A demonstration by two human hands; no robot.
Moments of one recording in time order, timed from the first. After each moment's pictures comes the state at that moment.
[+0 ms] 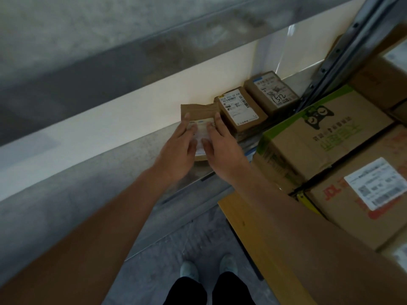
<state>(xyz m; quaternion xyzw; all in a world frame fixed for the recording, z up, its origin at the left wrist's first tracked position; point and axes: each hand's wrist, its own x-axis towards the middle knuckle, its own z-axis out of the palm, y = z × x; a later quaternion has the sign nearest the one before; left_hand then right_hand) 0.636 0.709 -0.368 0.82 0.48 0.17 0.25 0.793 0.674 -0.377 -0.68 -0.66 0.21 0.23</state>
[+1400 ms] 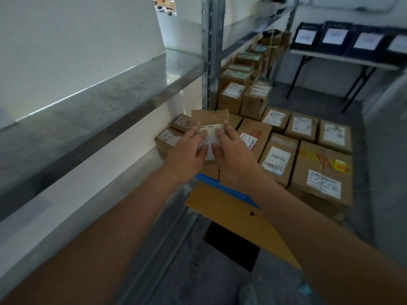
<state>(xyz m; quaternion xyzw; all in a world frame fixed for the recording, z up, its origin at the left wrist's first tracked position) 0.670 0.544 -0.175 0.92 0.21 0.19 0.26 0.779 0.415 -0.158 -0.82 -0.53 0.02 0.23</state>
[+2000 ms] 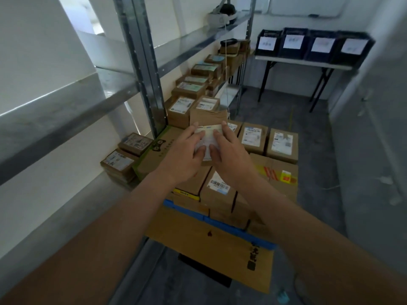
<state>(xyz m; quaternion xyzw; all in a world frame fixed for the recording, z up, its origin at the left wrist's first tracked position) 0.853 0.463 -0.150 0.93 0.15 0.19 0.26 0.950 0.329 -0.153 -0.85 -0.45 -0.01 0.28</state>
